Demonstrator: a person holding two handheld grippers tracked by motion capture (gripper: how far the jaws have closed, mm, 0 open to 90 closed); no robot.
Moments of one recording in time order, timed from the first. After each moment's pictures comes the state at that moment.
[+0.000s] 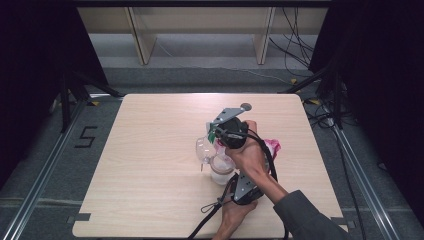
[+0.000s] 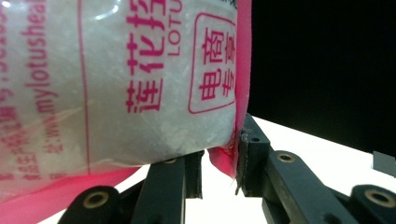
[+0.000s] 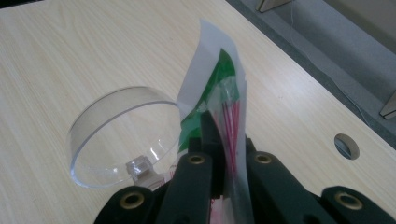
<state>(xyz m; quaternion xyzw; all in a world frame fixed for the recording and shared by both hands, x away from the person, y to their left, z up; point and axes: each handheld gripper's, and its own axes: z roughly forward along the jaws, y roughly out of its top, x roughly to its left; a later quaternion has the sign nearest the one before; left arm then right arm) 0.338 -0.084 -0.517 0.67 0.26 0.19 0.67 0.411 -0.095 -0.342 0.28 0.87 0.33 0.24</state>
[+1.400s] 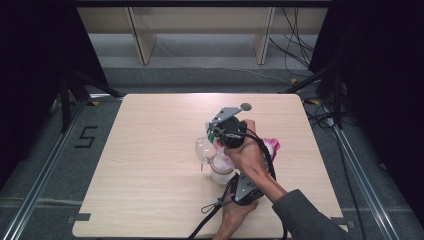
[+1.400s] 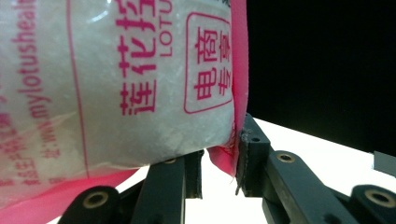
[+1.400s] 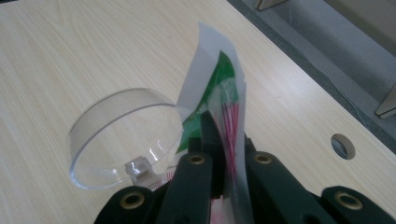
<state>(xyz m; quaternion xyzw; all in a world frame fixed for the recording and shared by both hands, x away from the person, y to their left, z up) 0.336 -0.085 -0.514 0.67 0.26 0.19 0.67 0.411 -0.091 -0.339 0.28 0.87 0.32 0.24</state>
